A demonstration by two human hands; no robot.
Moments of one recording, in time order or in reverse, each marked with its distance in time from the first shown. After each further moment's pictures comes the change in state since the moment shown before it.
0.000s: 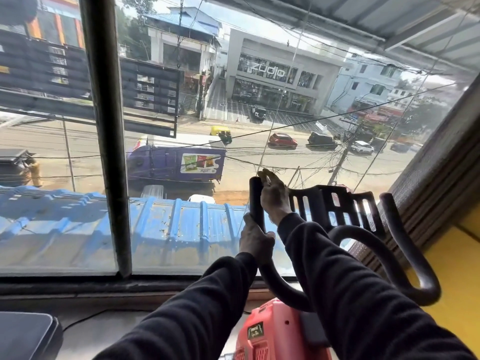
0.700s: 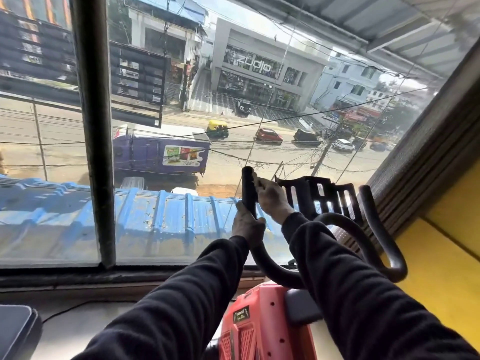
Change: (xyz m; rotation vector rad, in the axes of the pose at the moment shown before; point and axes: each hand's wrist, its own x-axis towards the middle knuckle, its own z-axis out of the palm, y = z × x) left_hand 0.002 -0.003 -0.004 -0.009 -0.039 0.036; right_hand -0.028 0.004 -0.026 -0.268 -0.211 0.004
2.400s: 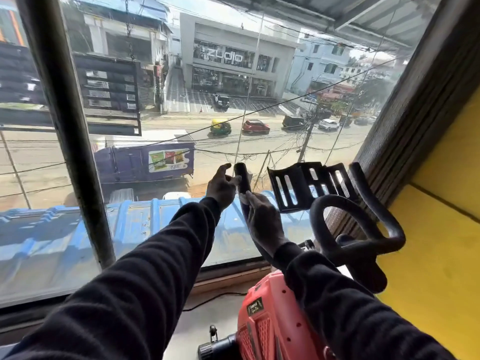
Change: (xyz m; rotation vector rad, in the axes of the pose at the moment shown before) left_hand 0.074 0.020 -0.069 -0.017 -0.031 0.221; right_hand -0.052 0.027 0.051 -0.289 0.434 -0.401
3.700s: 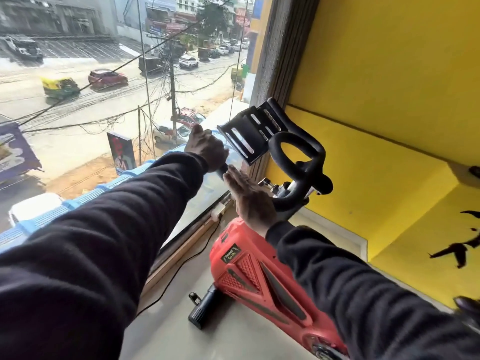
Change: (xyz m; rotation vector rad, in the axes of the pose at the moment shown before) left_hand 0.054 0.023 0.009 1.210 -0.472 1.021; right_hand -0.048 -0.048 0.010 -0.564 -0.152 0.260
